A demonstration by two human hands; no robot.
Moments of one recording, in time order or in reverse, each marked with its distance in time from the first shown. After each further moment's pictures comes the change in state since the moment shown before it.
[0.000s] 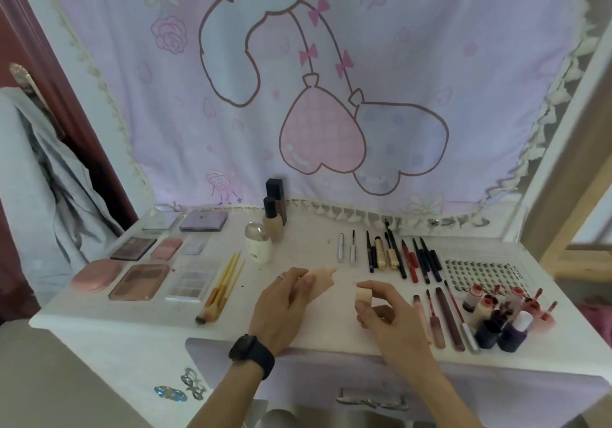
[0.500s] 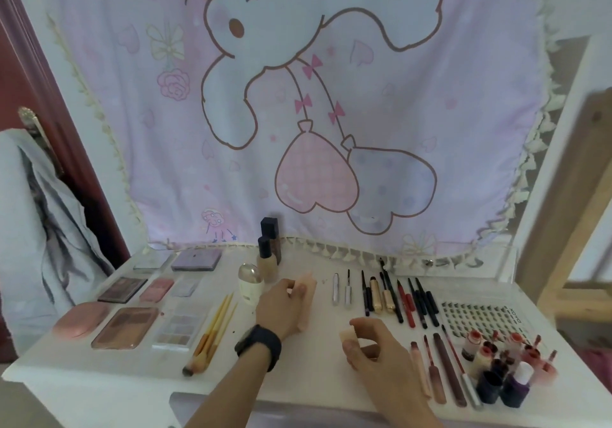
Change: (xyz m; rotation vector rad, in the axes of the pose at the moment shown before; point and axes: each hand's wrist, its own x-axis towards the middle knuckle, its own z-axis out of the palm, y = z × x) left_hand 0.080 0.021 0.004 0.080 -0.052 -0.374; right_hand 0.009 -0.025 0.006 -0.116 0.015 0.067
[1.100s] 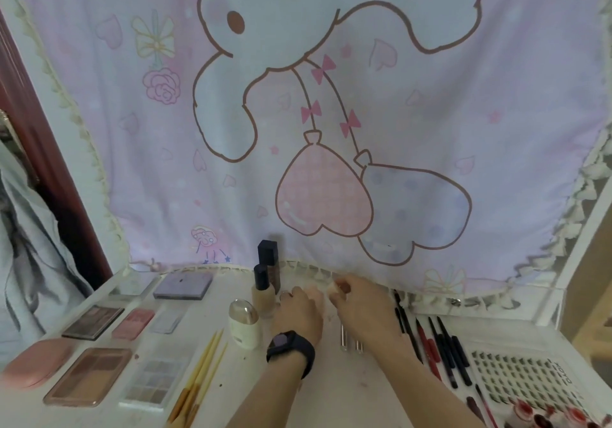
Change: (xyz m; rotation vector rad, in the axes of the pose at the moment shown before) left_hand 0.070 0.028 0.034 0.324 0.000 -0.034; right_hand 0.169 -0.041 0.029 -0.605 0.055 -0.167
